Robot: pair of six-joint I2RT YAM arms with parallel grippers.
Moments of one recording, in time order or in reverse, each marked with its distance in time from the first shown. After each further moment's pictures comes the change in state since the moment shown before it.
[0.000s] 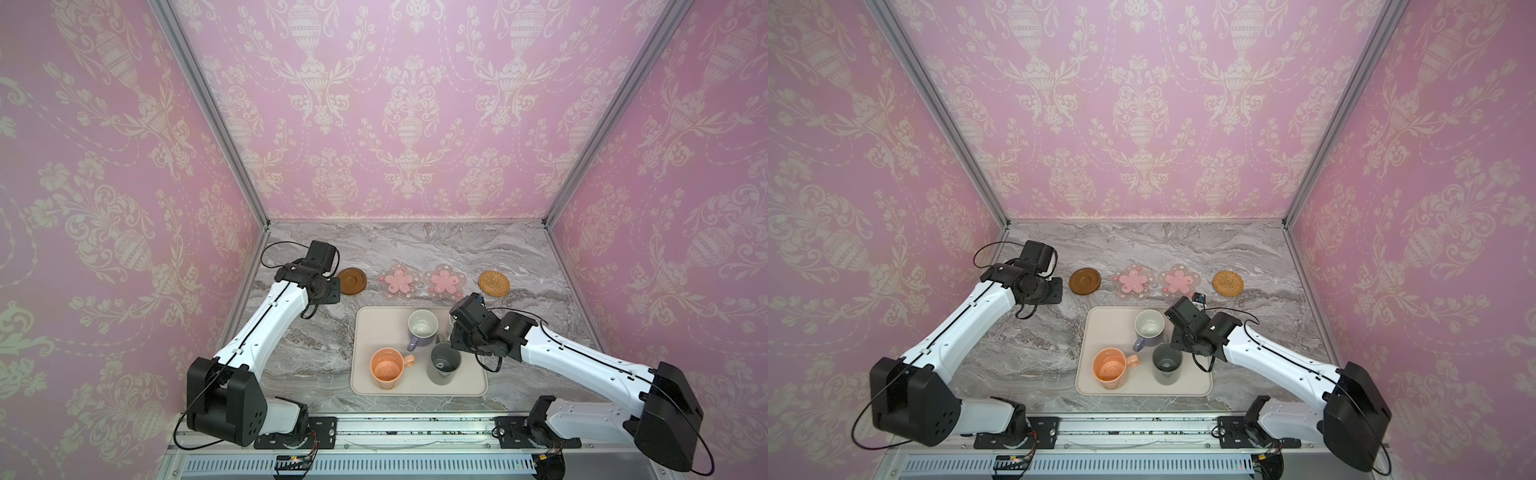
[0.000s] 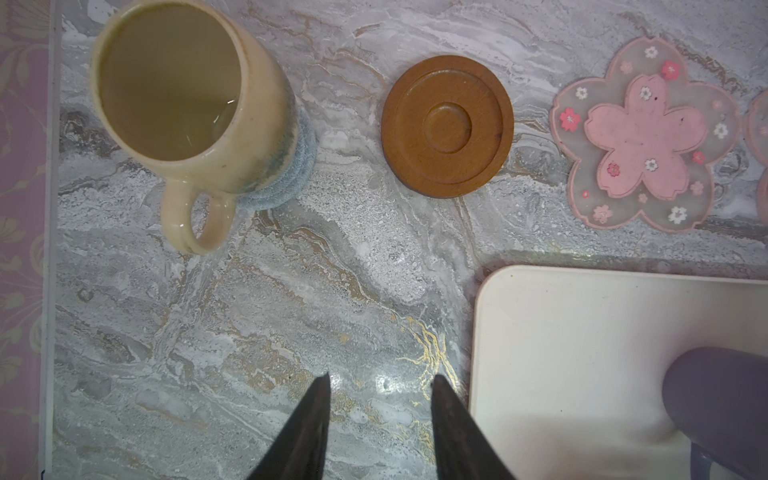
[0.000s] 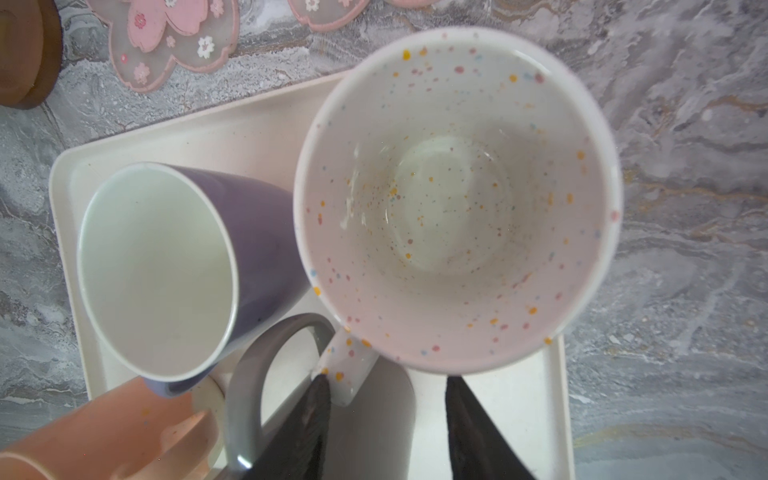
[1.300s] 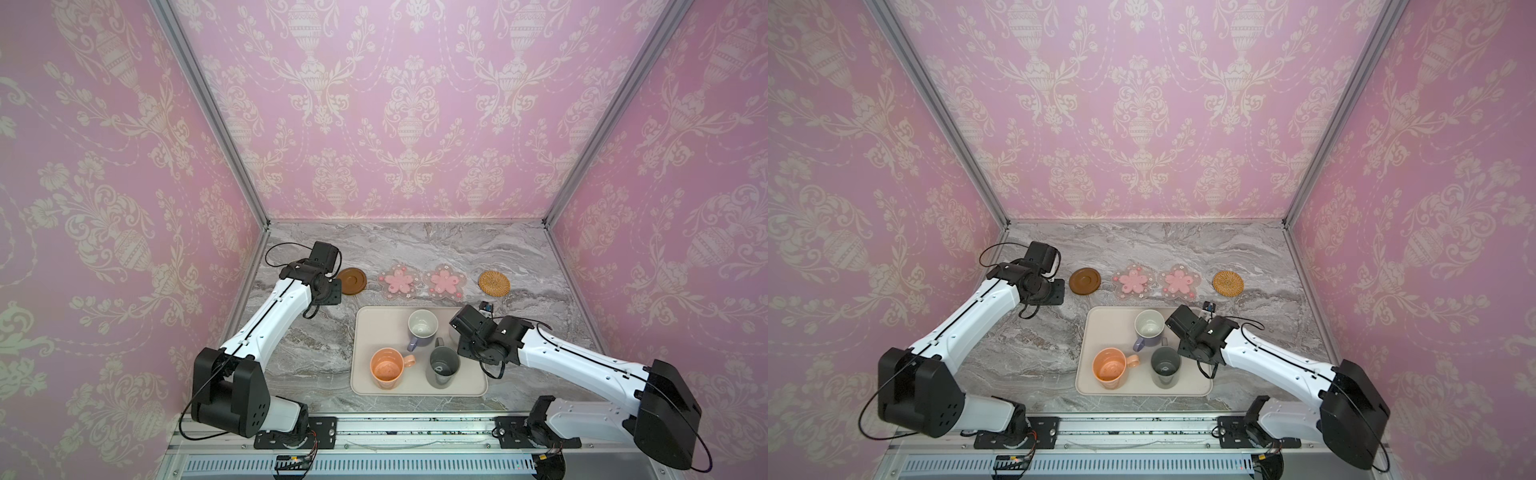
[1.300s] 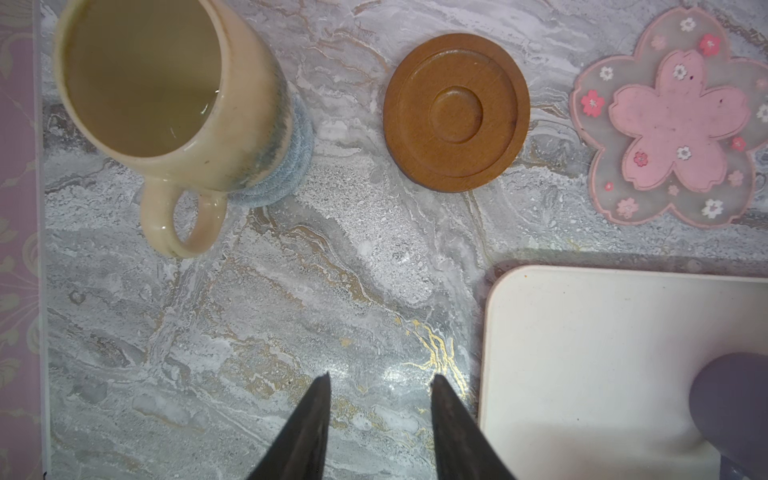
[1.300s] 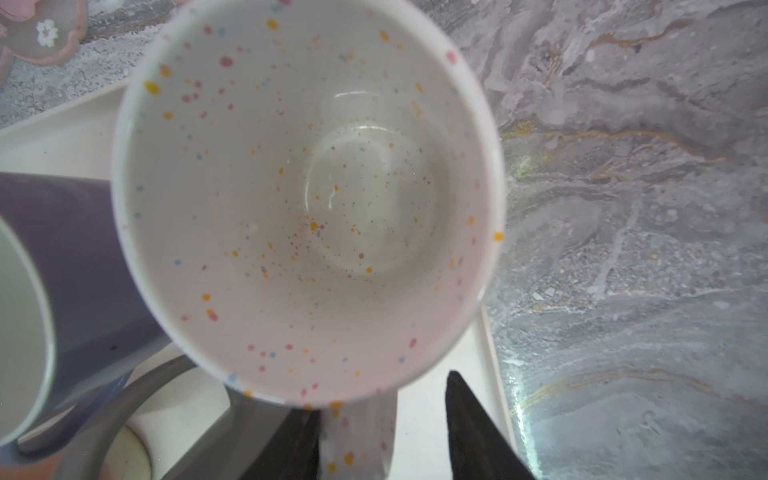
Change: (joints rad) left arm 0.000 0.041 -0.011 0.016 -0.007 0.011; right arm 0.018 -0.012 -0.050 -0.117 0.089 0.110
